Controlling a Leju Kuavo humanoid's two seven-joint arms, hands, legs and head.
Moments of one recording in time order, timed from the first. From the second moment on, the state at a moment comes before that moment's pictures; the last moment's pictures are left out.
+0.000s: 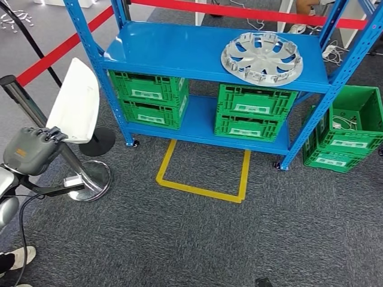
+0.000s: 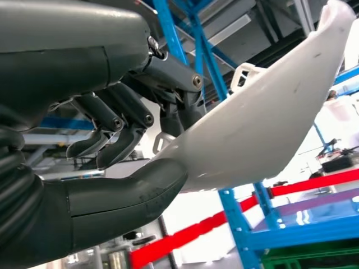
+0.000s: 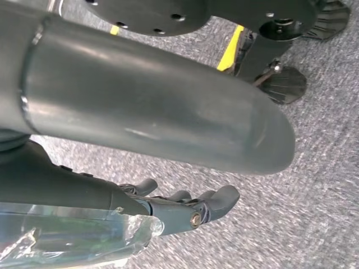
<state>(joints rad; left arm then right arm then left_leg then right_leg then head) -0.43 0.57 -0.39 -1.16 -1.09 0.43 -0.26 -0.08 0.14 -1.10 -0.20 1.28 -0.08 -0.16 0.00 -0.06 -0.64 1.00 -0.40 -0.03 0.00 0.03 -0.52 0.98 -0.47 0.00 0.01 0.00</state>
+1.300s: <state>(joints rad) -0.43 0.59 -0.36 -1.17 -1.06 0.38 -0.27 -0.08 0.13 -1.08 -0.20 1.29 -0.07 -0.15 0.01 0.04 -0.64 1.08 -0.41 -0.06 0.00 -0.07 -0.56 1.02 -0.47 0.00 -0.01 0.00</state>
